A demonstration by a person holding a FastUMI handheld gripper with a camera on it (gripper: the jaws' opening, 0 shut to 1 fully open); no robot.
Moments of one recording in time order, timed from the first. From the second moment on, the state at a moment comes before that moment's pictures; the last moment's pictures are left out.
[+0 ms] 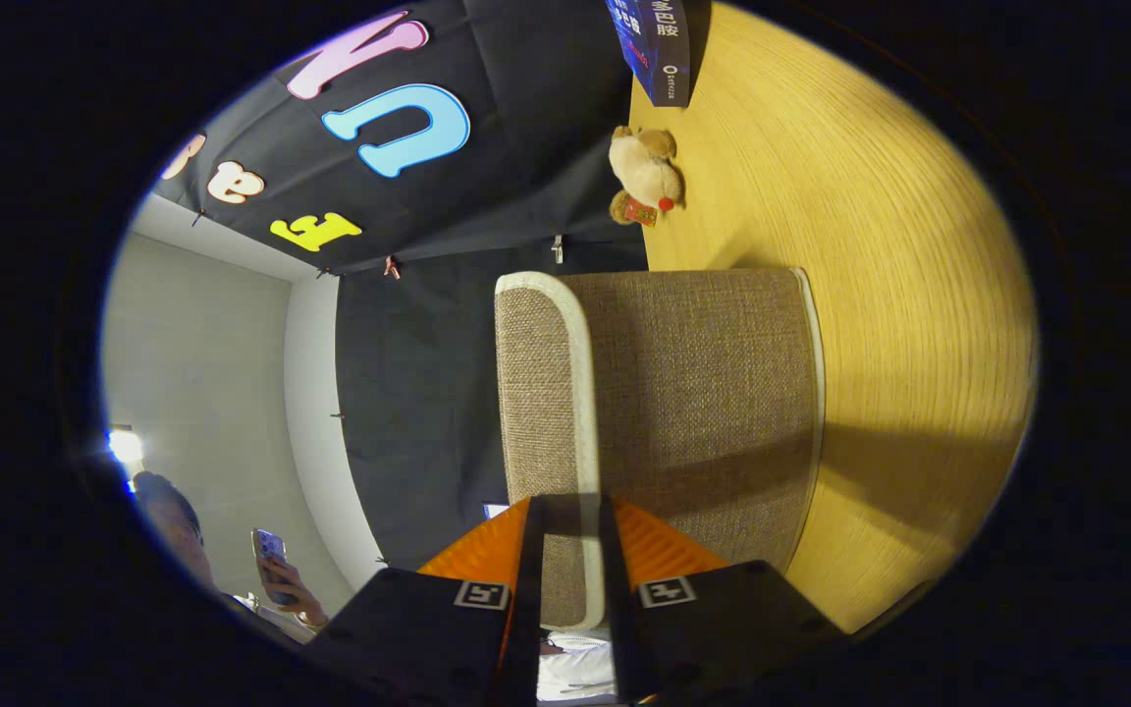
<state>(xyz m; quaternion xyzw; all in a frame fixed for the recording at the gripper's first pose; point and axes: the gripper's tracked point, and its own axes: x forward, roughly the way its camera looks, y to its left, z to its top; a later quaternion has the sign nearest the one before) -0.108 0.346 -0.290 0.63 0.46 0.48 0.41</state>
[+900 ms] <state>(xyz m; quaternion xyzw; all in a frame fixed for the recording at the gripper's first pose) -0.098 0.372 -0.116 0.58 0.39 0.53 0.49</state>
